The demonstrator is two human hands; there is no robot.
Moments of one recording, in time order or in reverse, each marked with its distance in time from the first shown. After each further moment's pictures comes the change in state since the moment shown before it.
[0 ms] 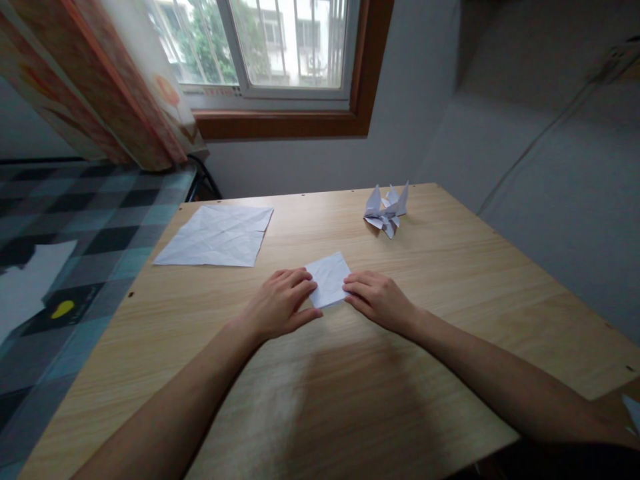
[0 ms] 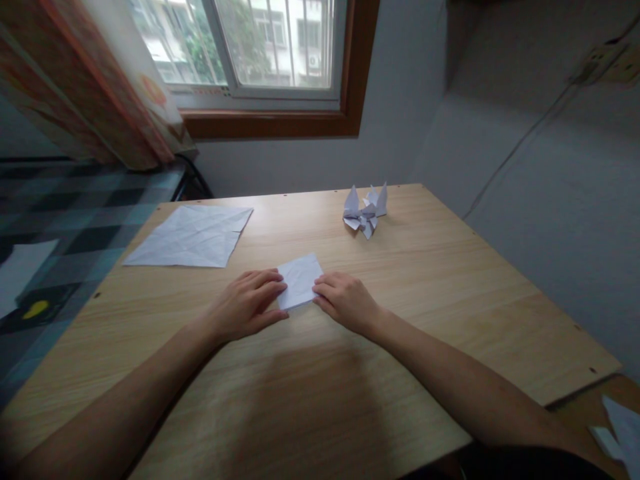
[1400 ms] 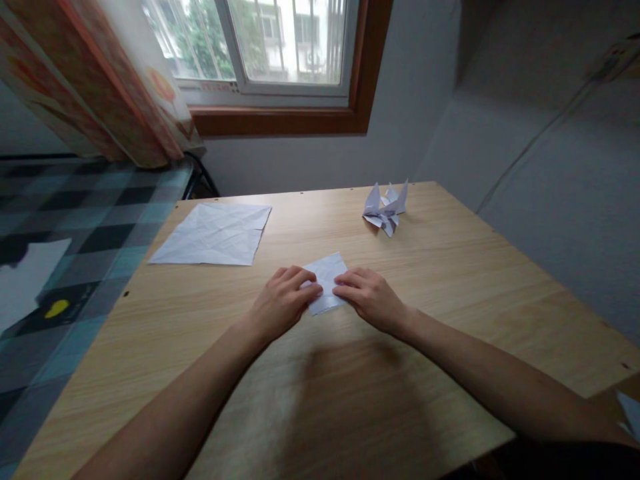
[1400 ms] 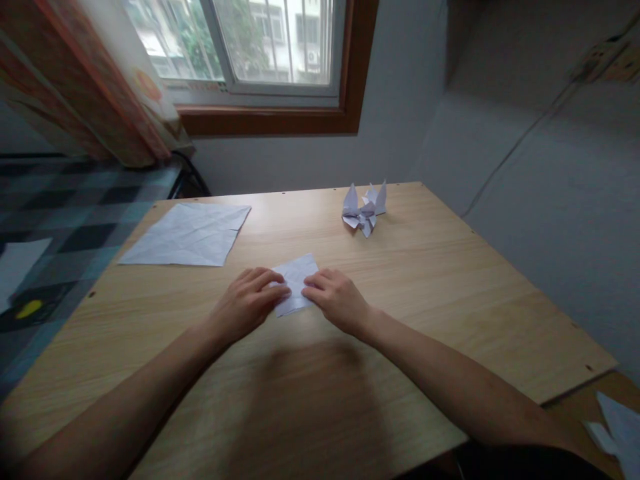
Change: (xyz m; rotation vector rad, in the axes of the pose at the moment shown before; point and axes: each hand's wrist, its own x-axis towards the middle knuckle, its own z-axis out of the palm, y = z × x) left_hand 0.006 0.009 0.008 0.144 0.142 0.073; right_hand 0.009 -0.005 0.008 -0.153 0.050 -0.144
